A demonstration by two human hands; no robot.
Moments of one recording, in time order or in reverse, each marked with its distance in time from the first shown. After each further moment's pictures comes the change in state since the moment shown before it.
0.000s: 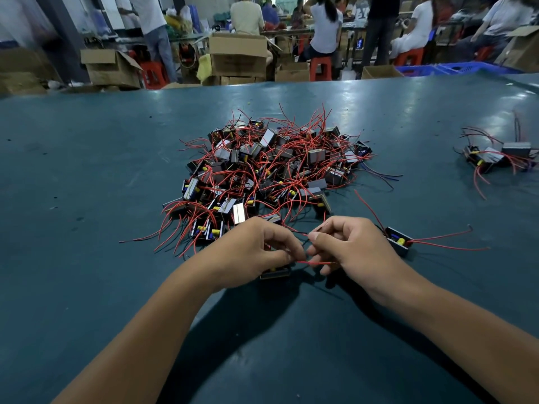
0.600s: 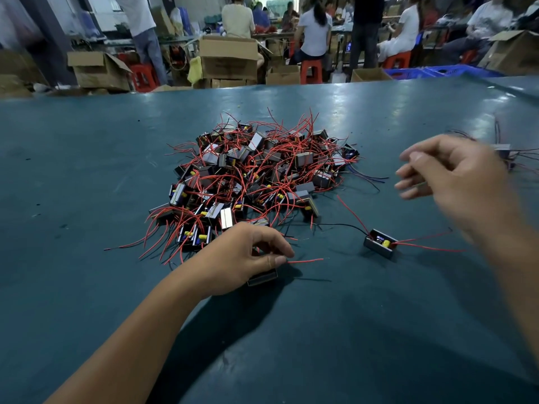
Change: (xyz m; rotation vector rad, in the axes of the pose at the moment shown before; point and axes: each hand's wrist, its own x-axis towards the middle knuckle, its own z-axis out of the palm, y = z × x) left_hand 0.005 -0.004 0.003 0.065 0.020 0.046; right_hand 0.003 -0.063 -0.113 -0.279 0.426 -0.428
